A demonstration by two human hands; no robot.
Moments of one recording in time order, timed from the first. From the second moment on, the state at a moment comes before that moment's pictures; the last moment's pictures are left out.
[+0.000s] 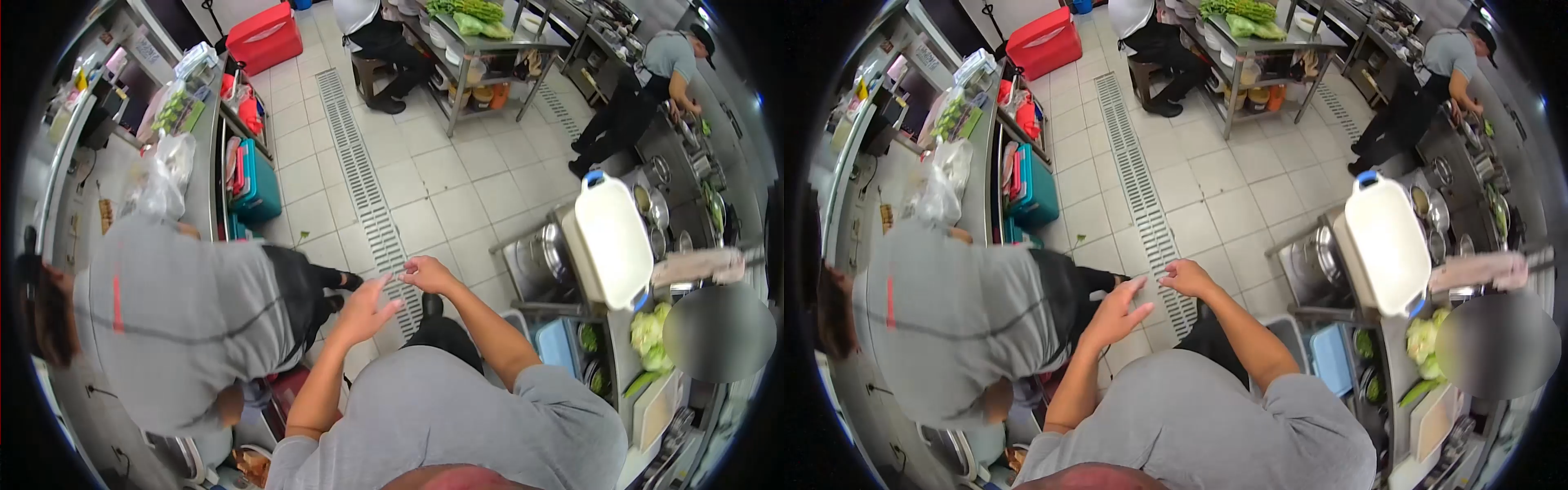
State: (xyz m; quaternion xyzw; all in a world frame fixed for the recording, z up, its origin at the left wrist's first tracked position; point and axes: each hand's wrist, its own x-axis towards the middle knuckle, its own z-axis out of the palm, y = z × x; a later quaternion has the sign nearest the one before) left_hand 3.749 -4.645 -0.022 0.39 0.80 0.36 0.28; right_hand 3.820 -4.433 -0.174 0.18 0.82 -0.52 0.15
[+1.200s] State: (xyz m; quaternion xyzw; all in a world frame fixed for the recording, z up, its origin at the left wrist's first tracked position) left_hand 2.596 -4.428 -0.323 -0.23 0.73 0.37 0.53; right_hand 2.555 -3.952 -0.199 0.02 0.79 -0.55 0.27
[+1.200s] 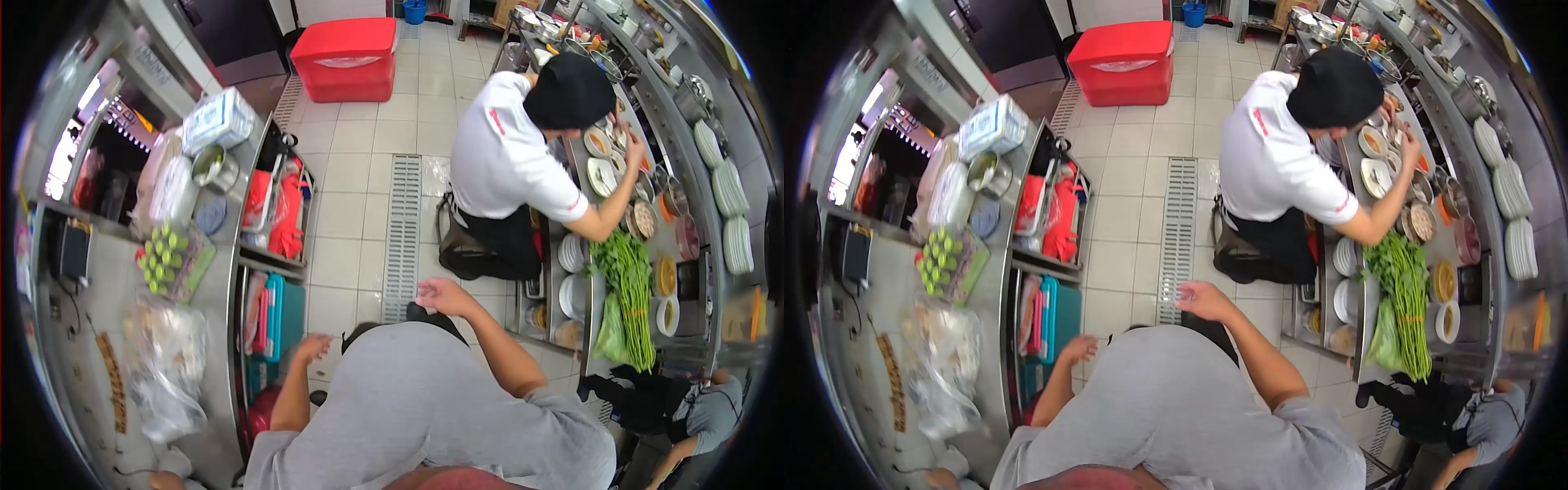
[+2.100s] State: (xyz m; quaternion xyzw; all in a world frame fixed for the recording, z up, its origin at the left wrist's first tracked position) left_hand 1.455 -4.100 -0.275 -0.05 0.79 0.30 0.53; right_hand 1.403 -3.661 -0.279 0.10 0.76 -0.61 0.19
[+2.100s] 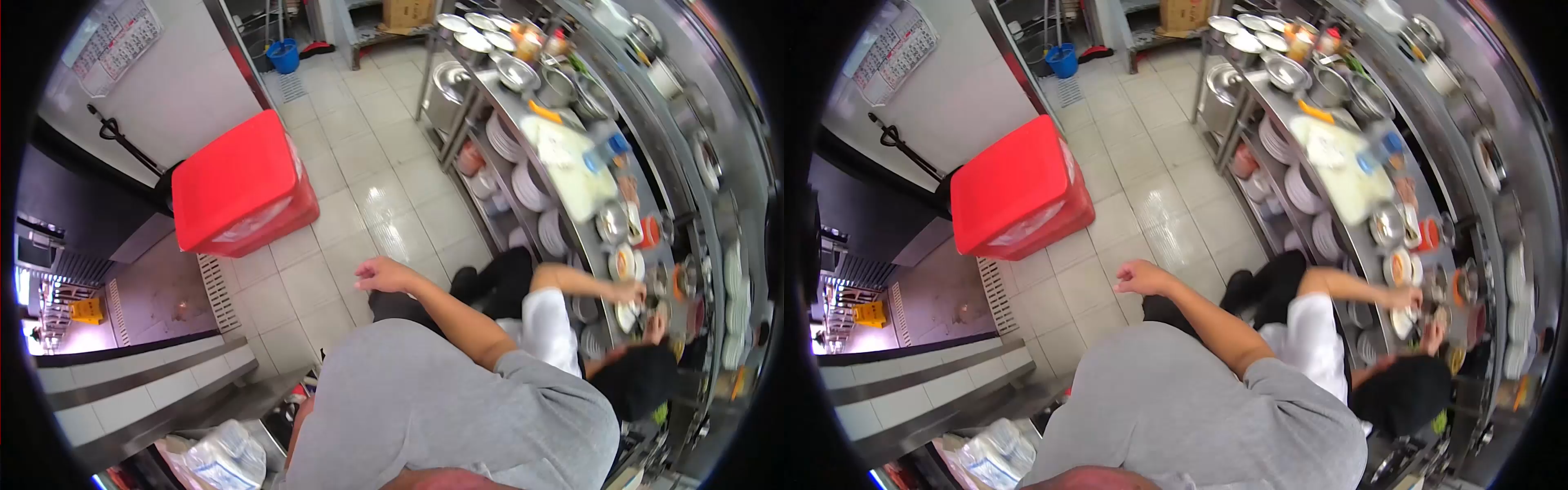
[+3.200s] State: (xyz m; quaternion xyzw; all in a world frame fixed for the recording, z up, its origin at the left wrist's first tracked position) left_hand 0.327 -3.163 -0.283 0.28 0.77 0.11 0.56; right_hand 0.505 -2.822 -0.235 0.22 0.68 -0.70 0.03
